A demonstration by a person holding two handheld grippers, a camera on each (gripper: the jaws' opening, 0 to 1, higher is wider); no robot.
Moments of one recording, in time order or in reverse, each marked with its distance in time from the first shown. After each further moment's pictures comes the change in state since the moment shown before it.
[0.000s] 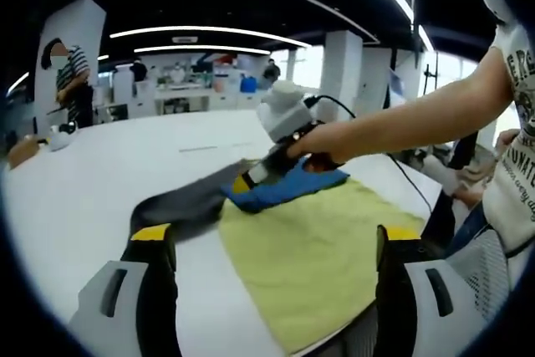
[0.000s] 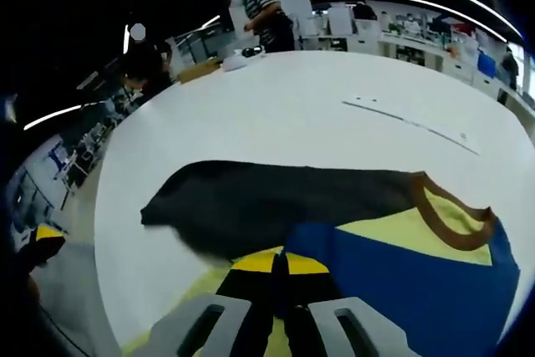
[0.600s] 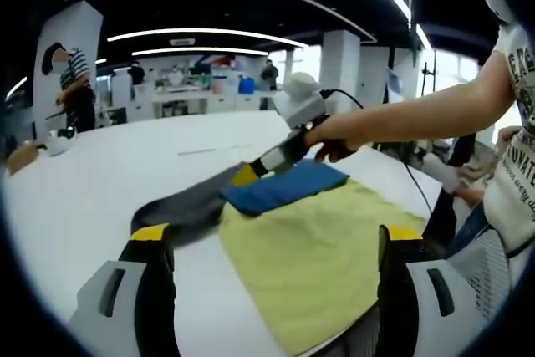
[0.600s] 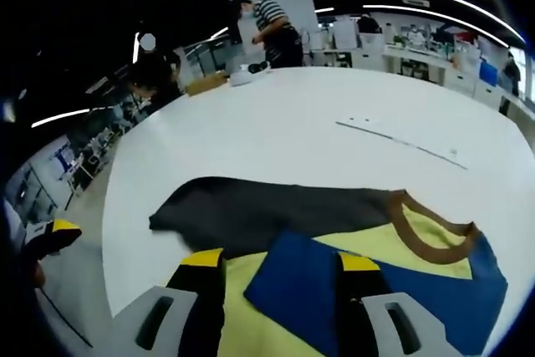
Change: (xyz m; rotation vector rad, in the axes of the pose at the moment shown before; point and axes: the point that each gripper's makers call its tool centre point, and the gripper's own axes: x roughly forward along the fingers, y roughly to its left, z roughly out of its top) left arm 0.000 0.000 0.004 0.019 -0.005 -0.004; right arm -0.035 -0.027 0.015 -0.021 -0.074 0.017
